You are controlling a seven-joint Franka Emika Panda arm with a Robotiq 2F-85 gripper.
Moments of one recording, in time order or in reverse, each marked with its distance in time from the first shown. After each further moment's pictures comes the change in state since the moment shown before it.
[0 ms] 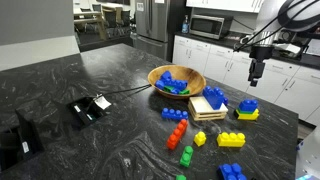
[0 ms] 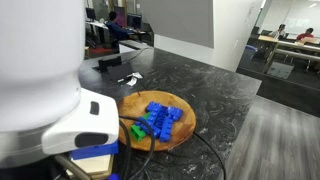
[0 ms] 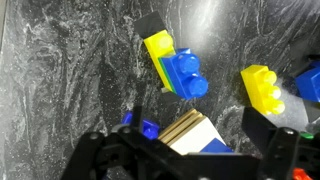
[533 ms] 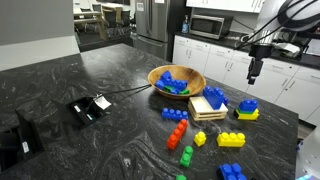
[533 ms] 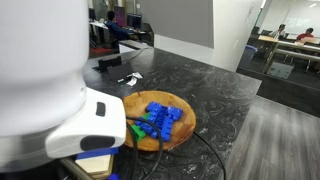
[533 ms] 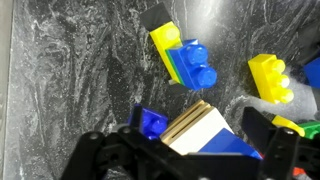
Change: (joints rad) arm -0.027 0.006 0.000 0.004 0.000 0.038 0.012
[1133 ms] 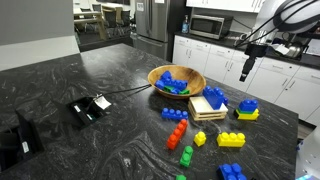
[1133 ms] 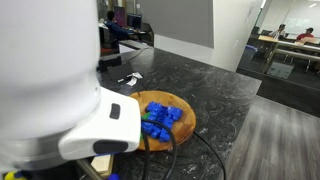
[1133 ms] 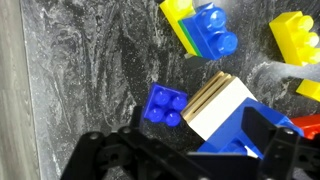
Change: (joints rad) arm -0.031 0.031 0.010 -0.006 0.003 0.126 0.108
